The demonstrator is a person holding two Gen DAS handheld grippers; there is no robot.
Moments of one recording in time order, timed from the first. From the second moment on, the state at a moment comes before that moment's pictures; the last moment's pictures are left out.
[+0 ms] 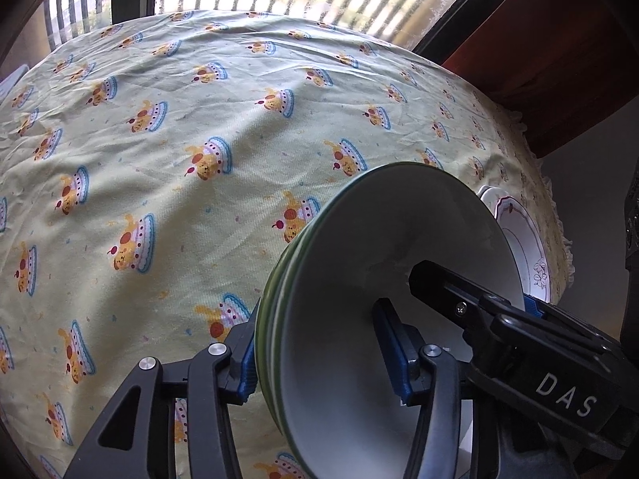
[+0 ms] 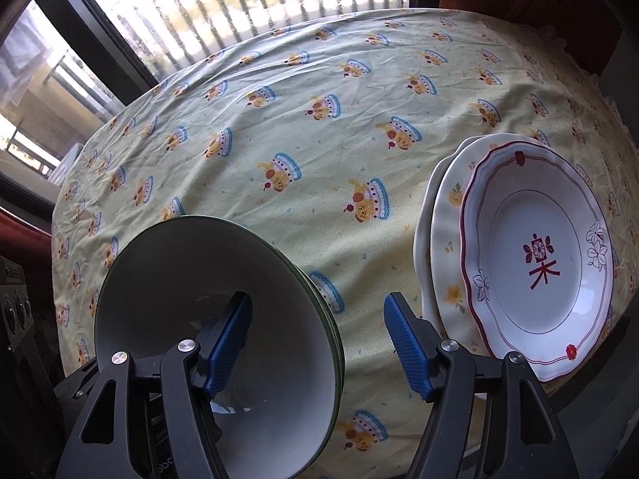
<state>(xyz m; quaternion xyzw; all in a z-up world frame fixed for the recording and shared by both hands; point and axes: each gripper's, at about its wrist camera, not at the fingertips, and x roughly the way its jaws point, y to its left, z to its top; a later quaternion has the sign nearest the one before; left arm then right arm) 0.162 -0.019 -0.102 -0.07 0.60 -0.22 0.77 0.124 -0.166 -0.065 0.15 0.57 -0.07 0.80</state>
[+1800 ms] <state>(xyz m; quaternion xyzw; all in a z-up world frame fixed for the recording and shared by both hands) 0.158 -0.006 -0.068 -0.04 0.60 -0.21 0.77 0.130 -0.152 -0.064 0.24 0.61 -0.03 0.76</state>
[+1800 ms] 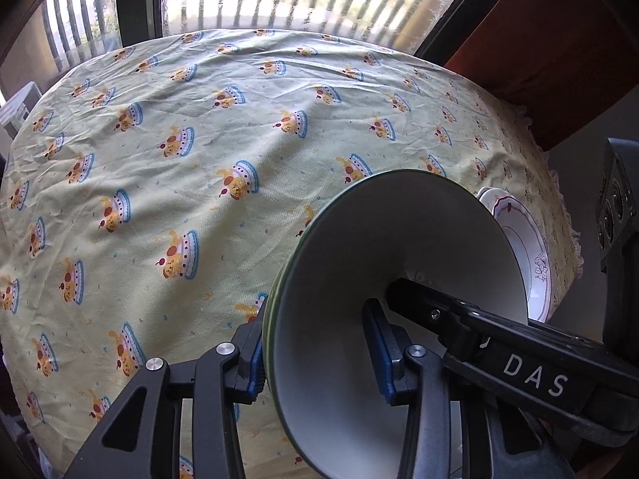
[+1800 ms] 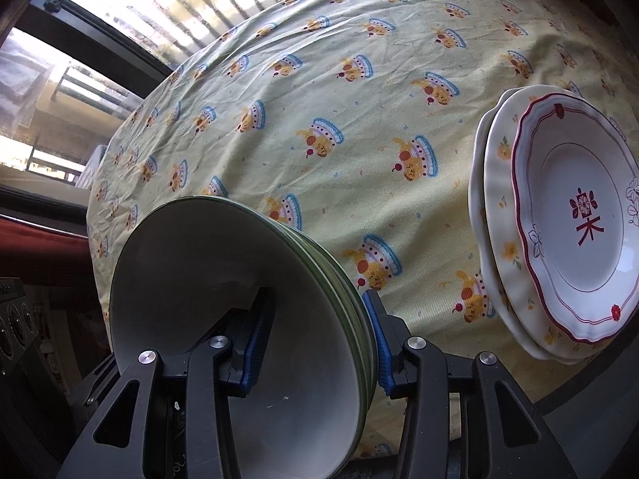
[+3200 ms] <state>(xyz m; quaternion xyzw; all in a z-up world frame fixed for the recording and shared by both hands) 0.128 -0.193 -0.032 -0.10 0.55 -0.14 0.82 0.121 -0.341 -0.021 0.18 0.58 0.05 0.79</state>
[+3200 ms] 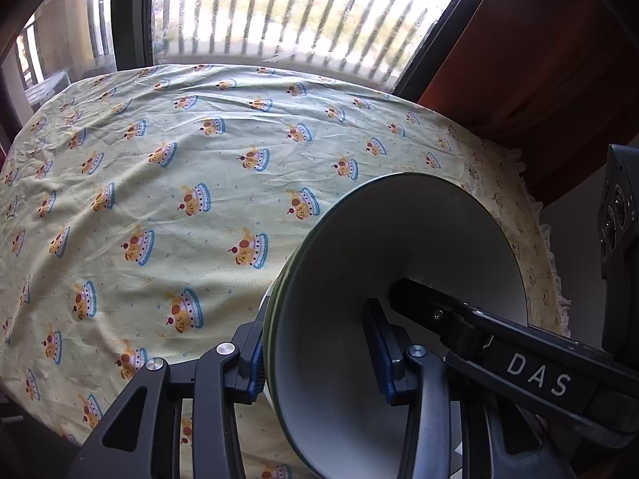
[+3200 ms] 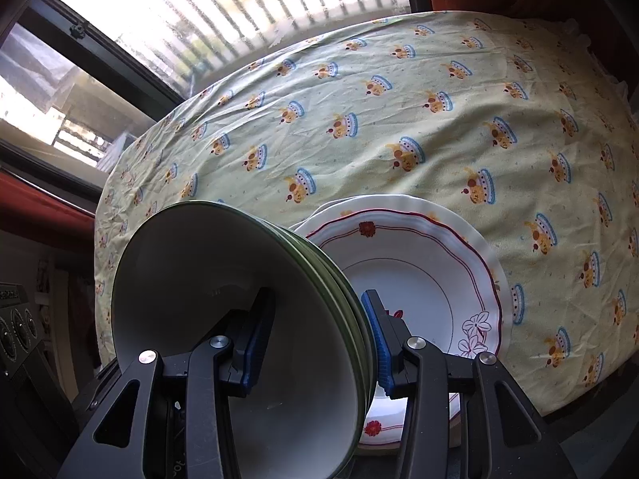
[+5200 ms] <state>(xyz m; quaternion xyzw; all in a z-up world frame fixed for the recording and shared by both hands) 0.102 -0.248 -0.045 -0.02 0.55 -0.09 0.83 0.088 -0.391 -0.033 0.14 0.55 0.00 0.82</state>
